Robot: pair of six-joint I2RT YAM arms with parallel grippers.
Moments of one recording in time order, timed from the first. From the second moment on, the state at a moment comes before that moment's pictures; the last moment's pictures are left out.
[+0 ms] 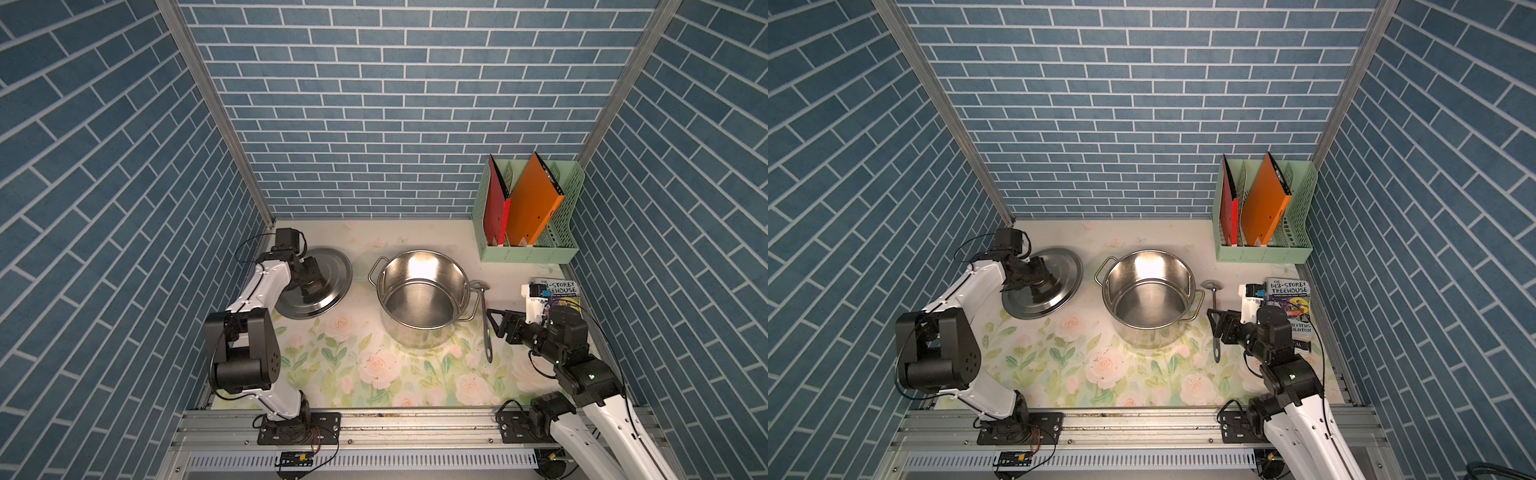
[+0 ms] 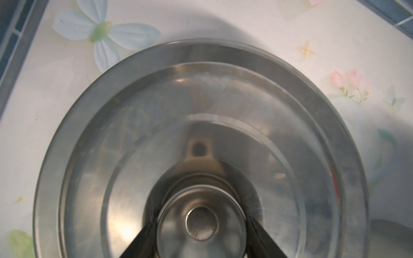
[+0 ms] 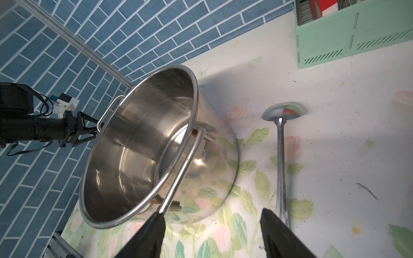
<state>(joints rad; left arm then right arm) 0.09 1.64 1.19 -0.62 0.05 -0.33 0.33 0.50 0.53 -0.52 -0.27 0.47</state>
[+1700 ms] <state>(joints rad) -0.10 1.25 1.08 -0.32 -0.14 -0.35 0.33 0.72 0.50 -0.55 -0.14 0.52</state>
